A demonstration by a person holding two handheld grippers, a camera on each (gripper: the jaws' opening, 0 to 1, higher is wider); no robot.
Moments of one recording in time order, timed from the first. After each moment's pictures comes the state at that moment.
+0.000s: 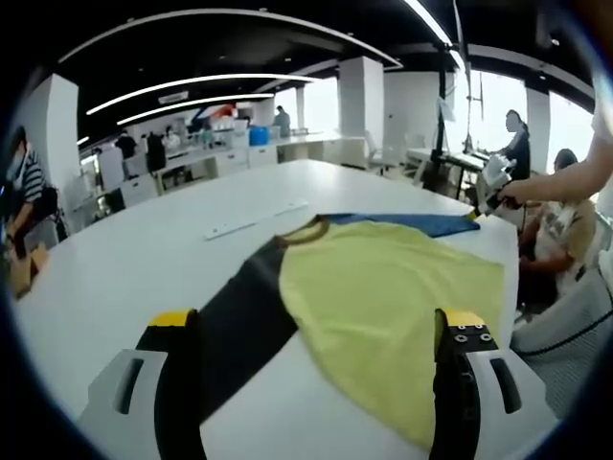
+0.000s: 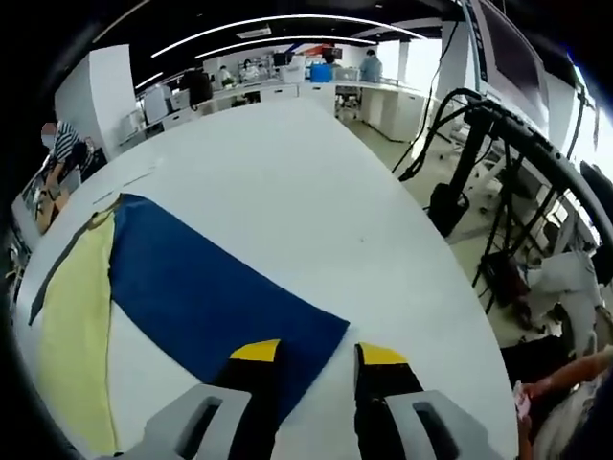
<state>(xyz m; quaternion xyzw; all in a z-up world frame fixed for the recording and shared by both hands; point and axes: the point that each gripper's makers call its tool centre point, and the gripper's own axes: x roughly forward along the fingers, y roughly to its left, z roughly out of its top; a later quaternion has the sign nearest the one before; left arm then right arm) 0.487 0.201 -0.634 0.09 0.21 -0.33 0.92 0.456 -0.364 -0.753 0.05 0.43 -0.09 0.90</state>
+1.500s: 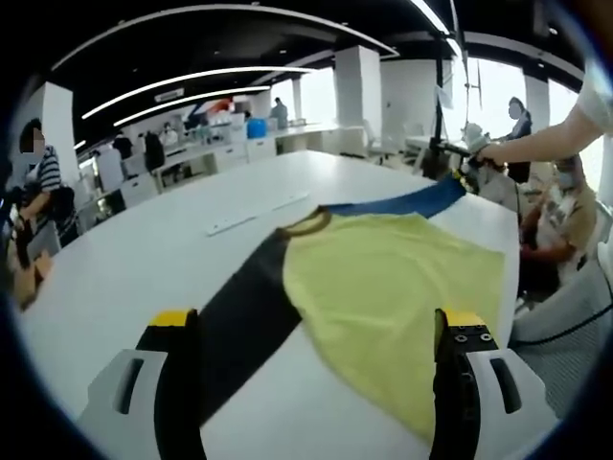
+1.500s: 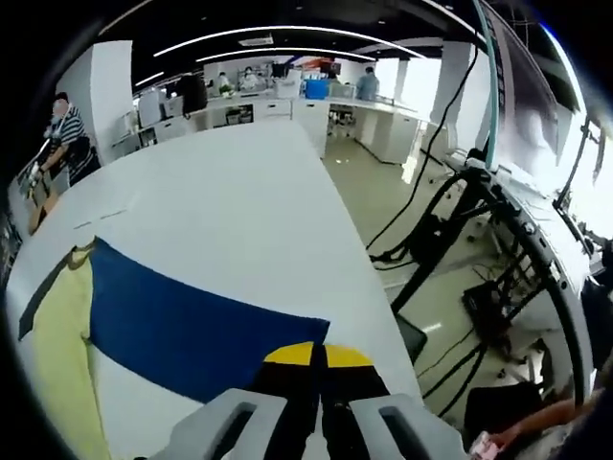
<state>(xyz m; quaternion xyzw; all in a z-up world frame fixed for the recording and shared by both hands) 0.483 0.204 -0.634 0.11 0.22 -0.33 0.91 0.532 -0.404 -0.689 0.00 0.41 -0.11 0.91</state>
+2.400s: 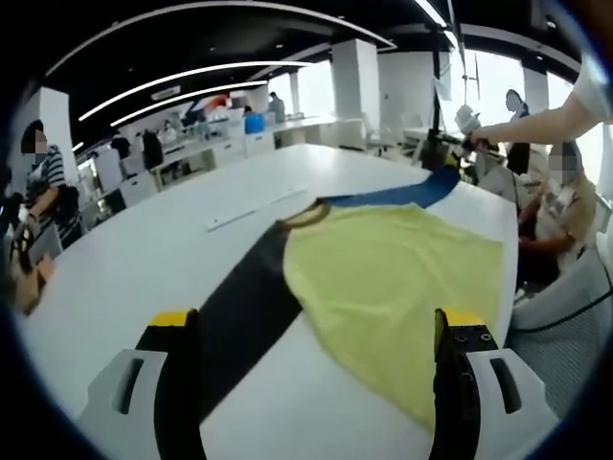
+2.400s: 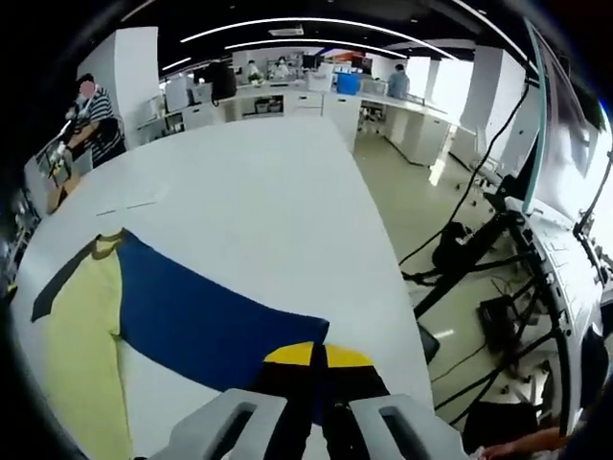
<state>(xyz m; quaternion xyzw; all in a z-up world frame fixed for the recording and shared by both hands) 0.475 0.210 -0.637 0.13 0.23 -0.33 0.91 0.543 -0.367 -0.666 0.00 0.42 -0.04 0.91</state>
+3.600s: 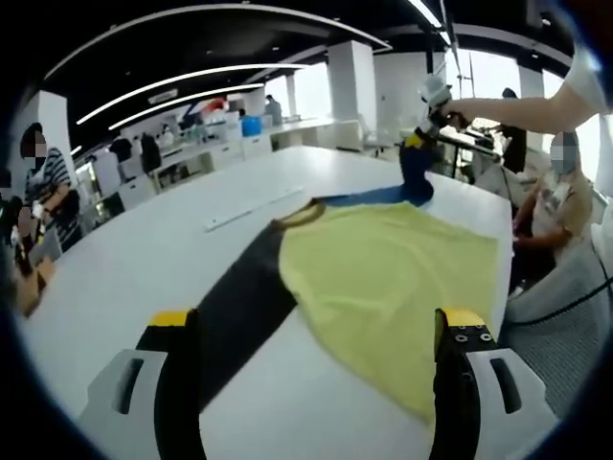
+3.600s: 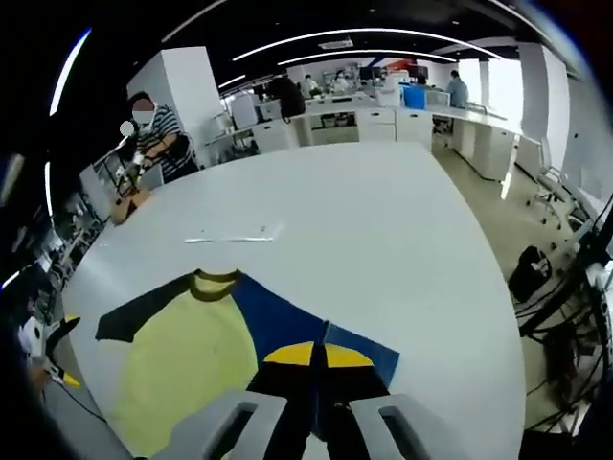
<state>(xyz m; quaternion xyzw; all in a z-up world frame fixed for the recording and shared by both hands) 0.461 0.215 -0.637 0.13 0.23 -0.33 0.91 0.618 -0.224 -0.619 0.05 0.39 0.12 0.91</state>
